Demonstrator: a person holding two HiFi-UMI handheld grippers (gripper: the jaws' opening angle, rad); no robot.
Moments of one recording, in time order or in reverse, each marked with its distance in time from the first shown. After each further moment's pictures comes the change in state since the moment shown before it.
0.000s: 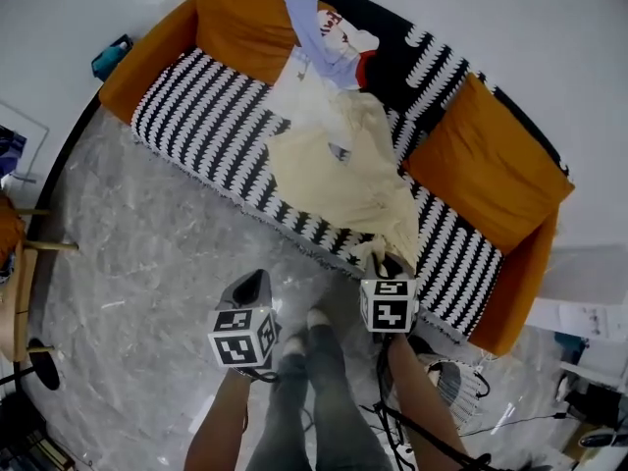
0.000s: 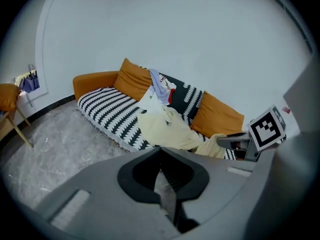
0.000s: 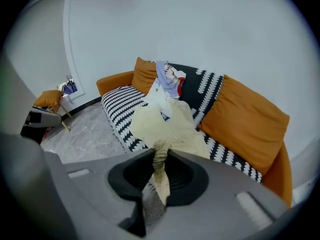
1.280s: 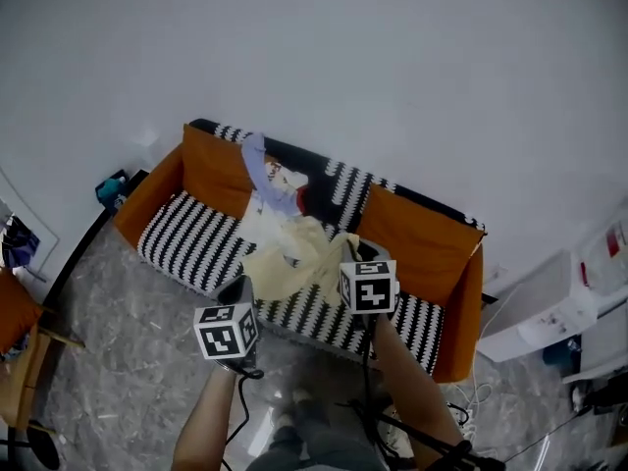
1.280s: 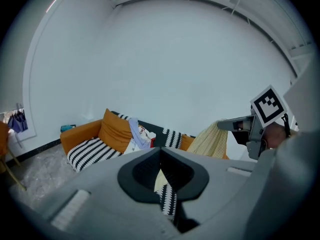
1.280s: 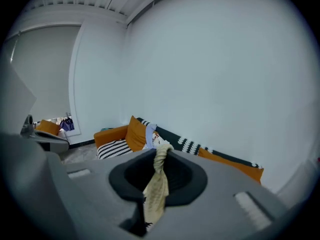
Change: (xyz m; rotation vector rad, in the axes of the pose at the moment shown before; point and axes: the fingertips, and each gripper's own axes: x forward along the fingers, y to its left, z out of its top) left arm -0.161 -0.110 0.221 0.170 -0.361 -0.100; right arm -0.263 -0.065 0.242 0.023 -0.476 -0.090
